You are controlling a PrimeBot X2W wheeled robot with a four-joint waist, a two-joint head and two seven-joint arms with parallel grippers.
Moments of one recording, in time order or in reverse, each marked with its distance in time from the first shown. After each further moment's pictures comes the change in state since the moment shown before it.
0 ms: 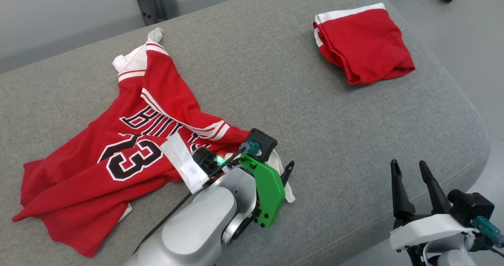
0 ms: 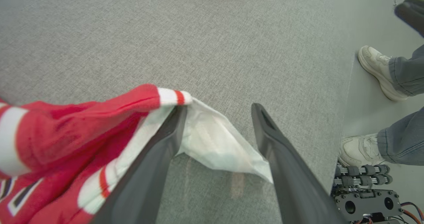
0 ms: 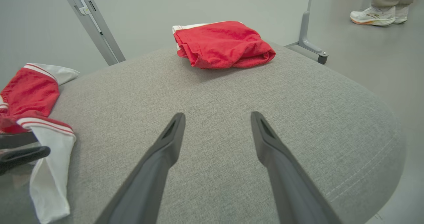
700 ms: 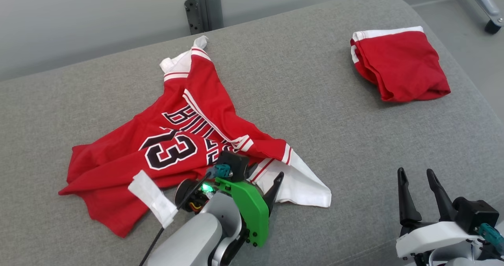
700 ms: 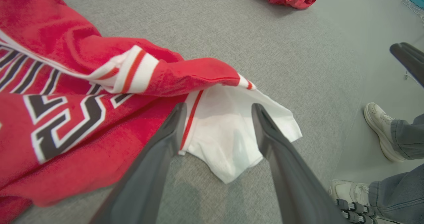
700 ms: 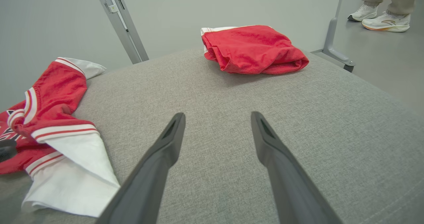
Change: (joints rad) left arm 0.139 0.025 0.075 -0.045 -0.105 0.024 -0.146; right arm 0.031 0.001 -0.037 0.002 -0.040 0.000 0.000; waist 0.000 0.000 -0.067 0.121
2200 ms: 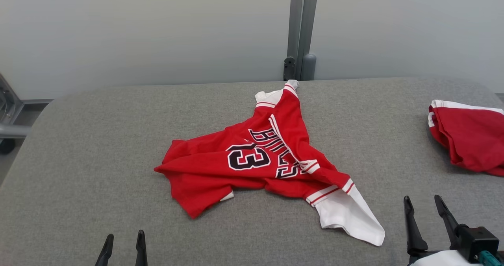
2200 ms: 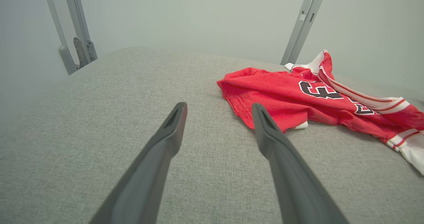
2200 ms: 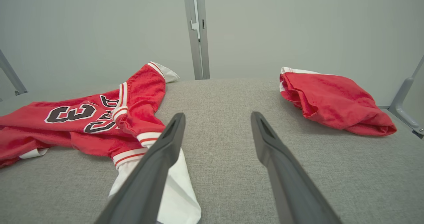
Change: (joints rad) left arm 0.741 -0.003 0.830 -0.295 0.403 -0.128 -0.392; right arm 0.137 -0.001 -0.030 -0.063 -0.126 0.000 0.000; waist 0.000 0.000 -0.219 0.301
